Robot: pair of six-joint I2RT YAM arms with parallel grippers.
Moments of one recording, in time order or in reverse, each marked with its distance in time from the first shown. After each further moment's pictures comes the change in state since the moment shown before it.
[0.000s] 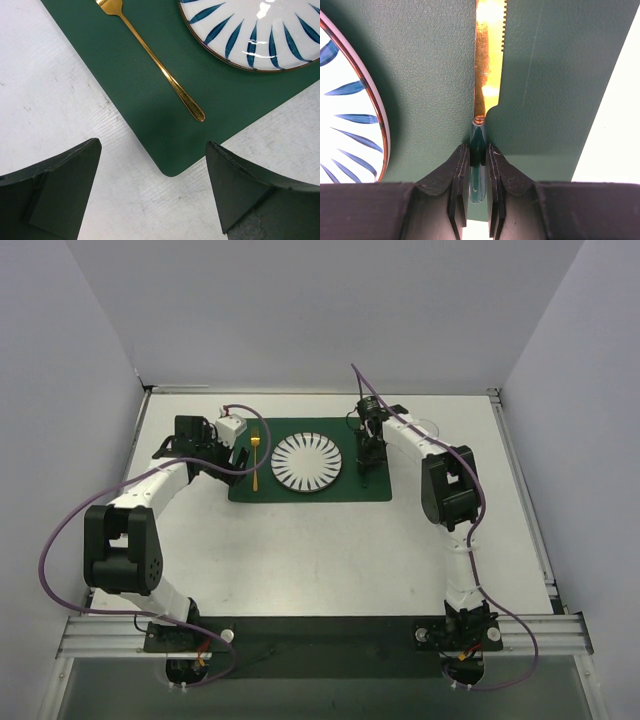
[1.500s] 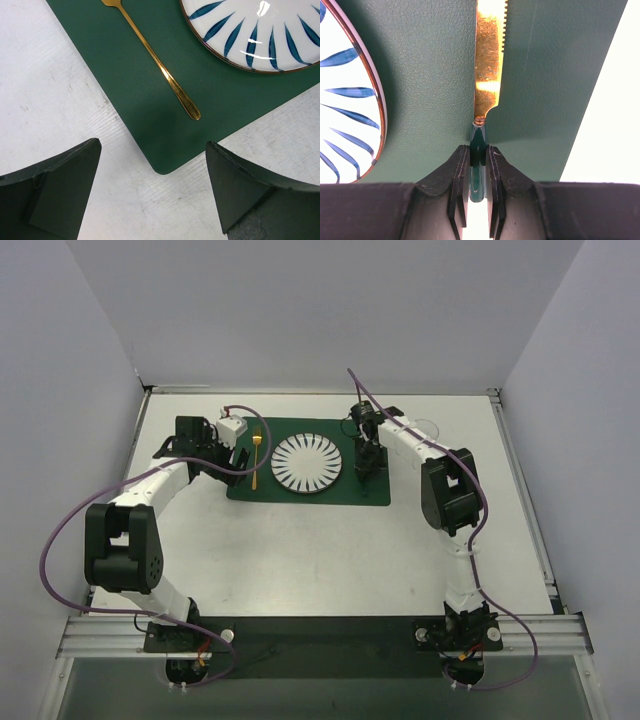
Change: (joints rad) left arm 0.000 0.011 0.000 0.000 0.000 0.003; right arm 0.045 -0.058 -0.046 -0.080 0.064 0.084
